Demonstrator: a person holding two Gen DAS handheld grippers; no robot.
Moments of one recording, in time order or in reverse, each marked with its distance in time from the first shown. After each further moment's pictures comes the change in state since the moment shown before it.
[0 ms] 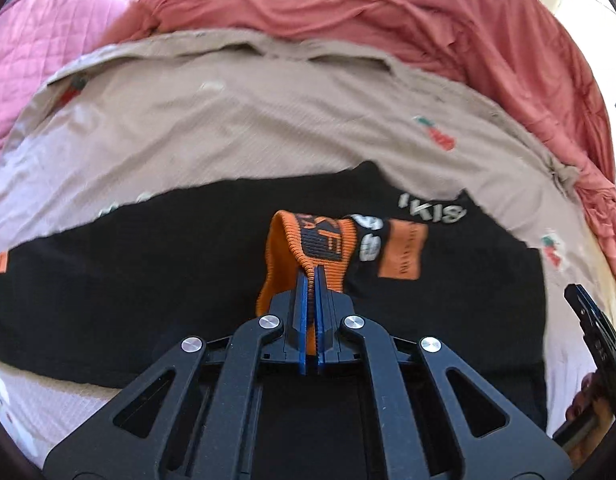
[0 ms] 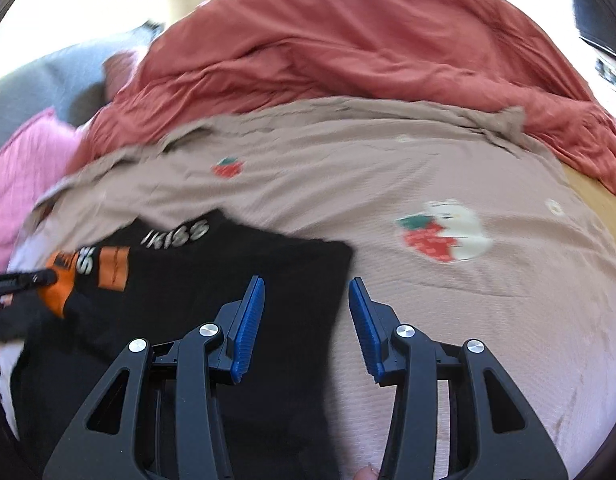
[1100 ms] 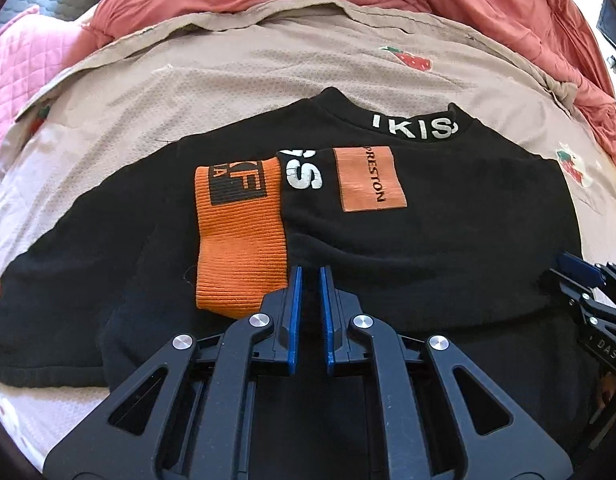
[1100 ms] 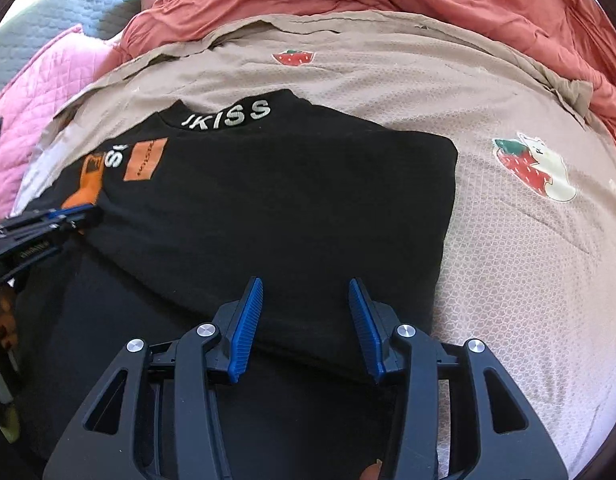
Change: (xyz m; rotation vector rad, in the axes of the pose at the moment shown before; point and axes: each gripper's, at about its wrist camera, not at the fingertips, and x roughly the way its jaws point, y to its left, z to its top) left arm 0.027 -0.038 -0.037 0.214 0.054 0.046; right arm 0.037 0.043 -0.036 -0.106 0.266 0.081
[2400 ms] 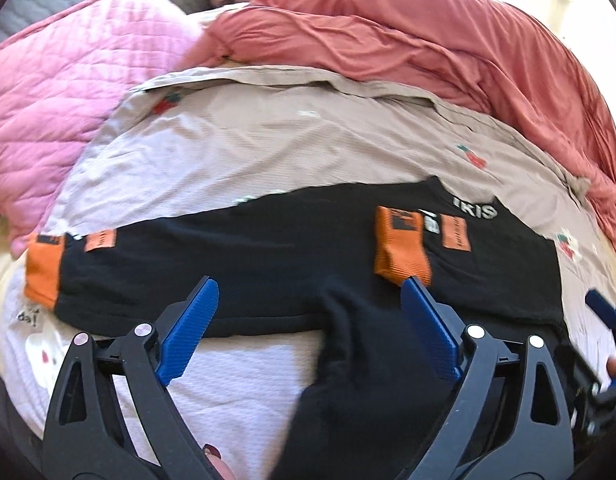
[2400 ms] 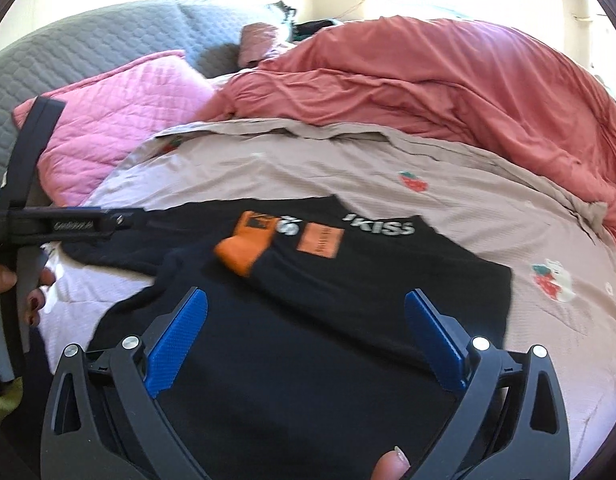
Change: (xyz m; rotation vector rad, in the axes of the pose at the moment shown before) left arm -0.122 0.121 -0.039 -0.246 -0.176 0.076; right arm -0.095 0.149 -0.009 -0.236 -0.293 0.086
